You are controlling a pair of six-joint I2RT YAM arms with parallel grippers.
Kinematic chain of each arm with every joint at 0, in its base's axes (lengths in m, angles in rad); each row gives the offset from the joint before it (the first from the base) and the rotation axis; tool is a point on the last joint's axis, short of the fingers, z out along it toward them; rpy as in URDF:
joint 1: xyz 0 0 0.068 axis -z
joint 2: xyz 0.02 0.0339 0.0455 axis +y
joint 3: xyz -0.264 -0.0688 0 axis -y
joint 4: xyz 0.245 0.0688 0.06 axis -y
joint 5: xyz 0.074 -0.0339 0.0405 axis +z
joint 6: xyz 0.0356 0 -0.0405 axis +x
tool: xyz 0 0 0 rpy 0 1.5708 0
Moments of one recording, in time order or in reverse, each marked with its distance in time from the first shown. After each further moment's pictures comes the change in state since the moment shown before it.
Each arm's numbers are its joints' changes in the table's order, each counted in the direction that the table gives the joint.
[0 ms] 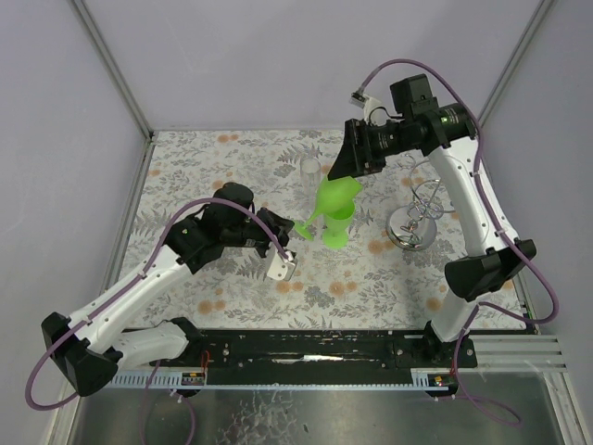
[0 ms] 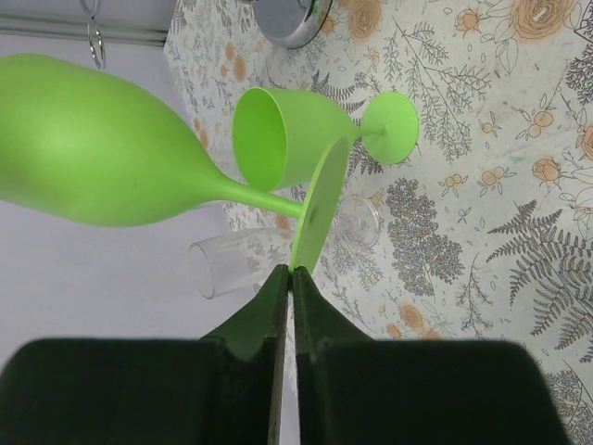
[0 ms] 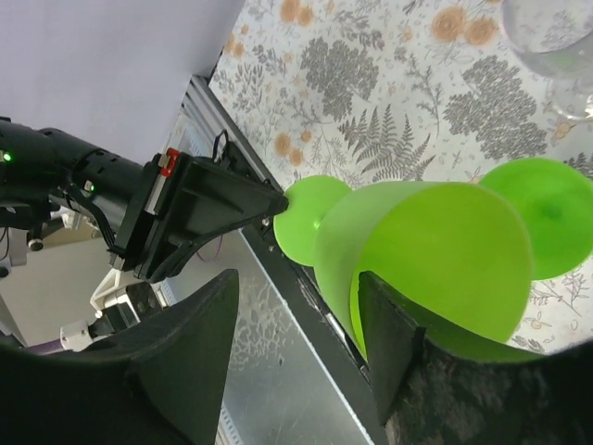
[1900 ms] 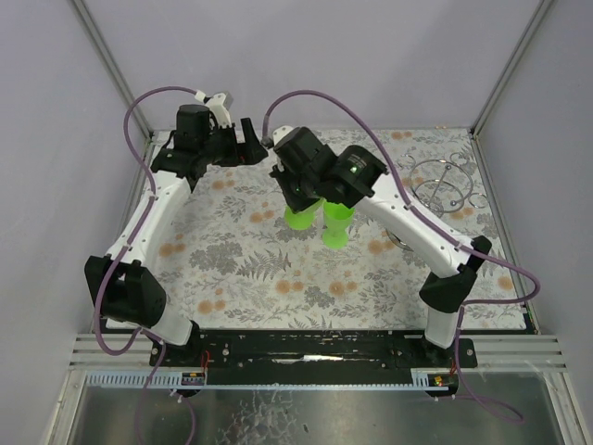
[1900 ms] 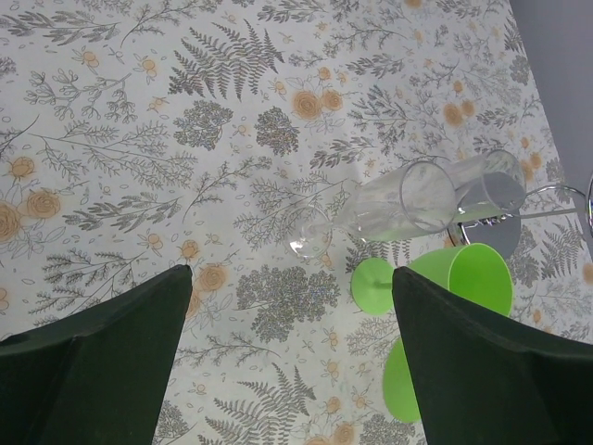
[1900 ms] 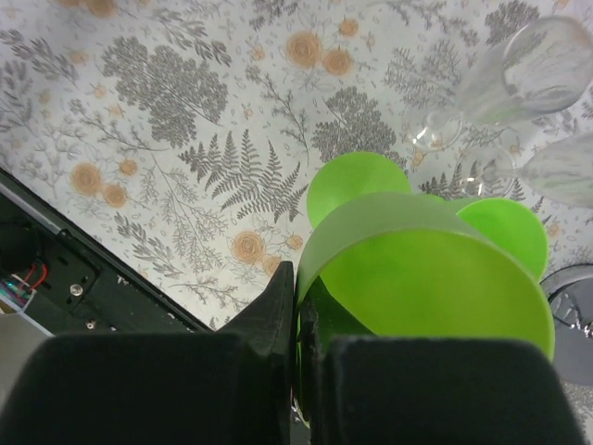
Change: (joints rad) left arm -0.533 0.434 0.425 0.122 0.132 -1.811; right arm -0.614 0.092 0.103 0.051 -0.989 0.051
